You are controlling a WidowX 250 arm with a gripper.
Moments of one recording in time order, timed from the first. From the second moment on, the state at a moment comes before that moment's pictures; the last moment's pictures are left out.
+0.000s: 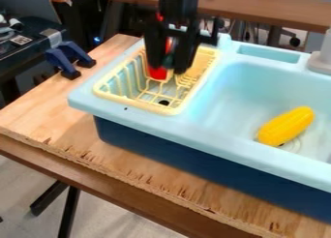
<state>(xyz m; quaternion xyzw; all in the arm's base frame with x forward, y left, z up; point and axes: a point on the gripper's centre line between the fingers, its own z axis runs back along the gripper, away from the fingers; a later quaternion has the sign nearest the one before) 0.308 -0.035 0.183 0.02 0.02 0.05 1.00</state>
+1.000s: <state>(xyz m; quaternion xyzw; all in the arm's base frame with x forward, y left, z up) 0.336 -0.006 0.122 0.00 0.04 0.08 1.00</state>
